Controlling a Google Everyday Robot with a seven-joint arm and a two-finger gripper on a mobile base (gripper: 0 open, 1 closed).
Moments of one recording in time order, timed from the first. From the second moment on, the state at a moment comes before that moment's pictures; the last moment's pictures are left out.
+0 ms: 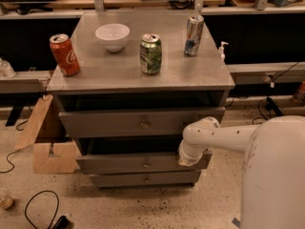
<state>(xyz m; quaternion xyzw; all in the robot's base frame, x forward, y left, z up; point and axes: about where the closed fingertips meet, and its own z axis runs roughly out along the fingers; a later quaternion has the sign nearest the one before) 0.583 -0.145 0.421 -0.71 0.69 0.01 0.09</state>
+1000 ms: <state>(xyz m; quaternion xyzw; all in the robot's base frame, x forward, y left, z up) 0.583 -0.145 0.422 -0.71 0.69 0.01 0.09</state>
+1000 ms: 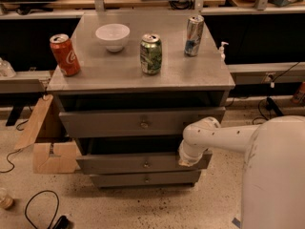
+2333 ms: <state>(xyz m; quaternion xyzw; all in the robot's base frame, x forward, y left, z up) 0.583 -0.145 0.422 -0.71 0.69 0.01 0.09</state>
